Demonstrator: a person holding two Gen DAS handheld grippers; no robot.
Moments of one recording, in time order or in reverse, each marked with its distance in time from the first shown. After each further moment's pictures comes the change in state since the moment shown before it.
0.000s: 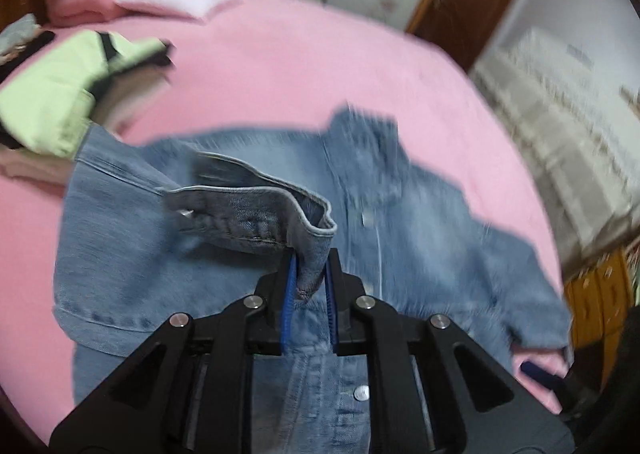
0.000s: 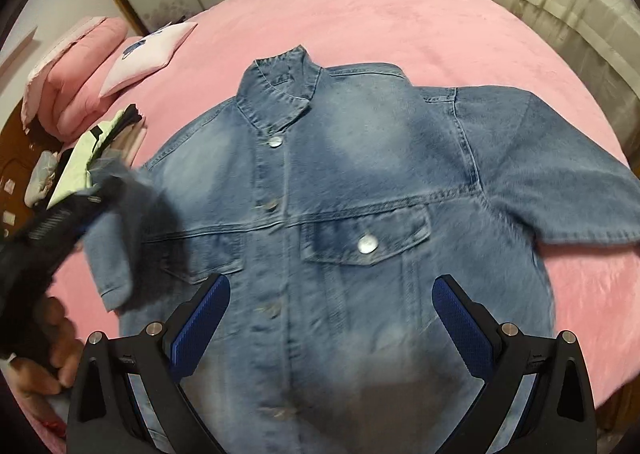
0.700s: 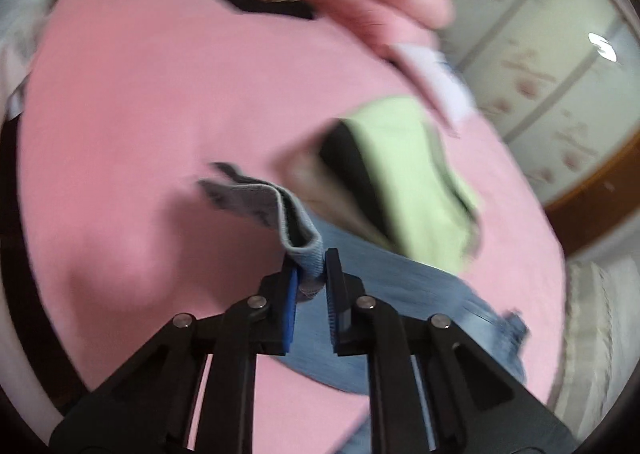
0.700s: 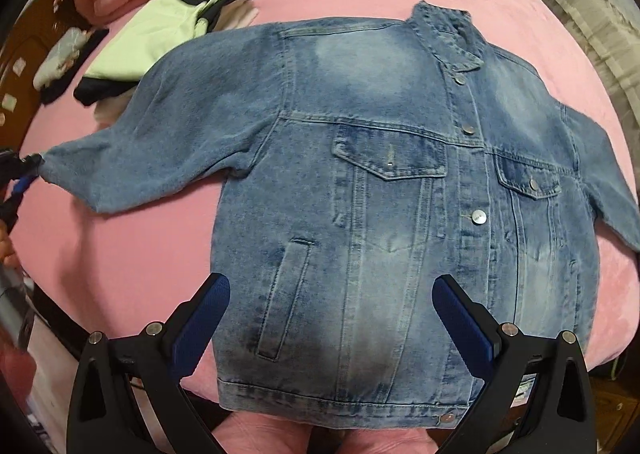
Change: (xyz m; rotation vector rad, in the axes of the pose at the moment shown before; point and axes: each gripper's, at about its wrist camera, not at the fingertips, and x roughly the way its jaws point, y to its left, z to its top) left arm -0.235 0.412 -0.042 -0.668 -0.272 0.236; right arm 0.003 0.289 -0.102 -0.229 0.185 -0.081
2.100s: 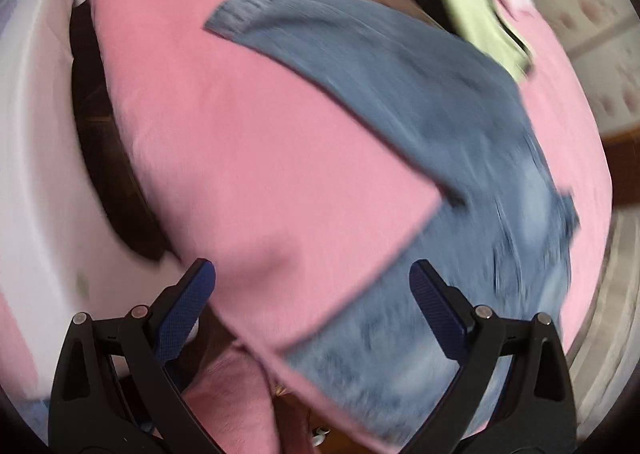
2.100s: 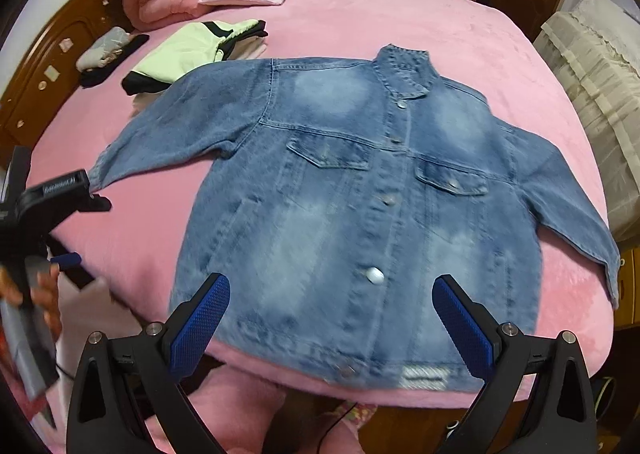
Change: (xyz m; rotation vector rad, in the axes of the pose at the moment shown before) left arm -0.091 -0.014 -0.174 -0.103 0.400 0.287; right arm -0.119 -0.081 -0.093 -0.129 -0.154 -0.007
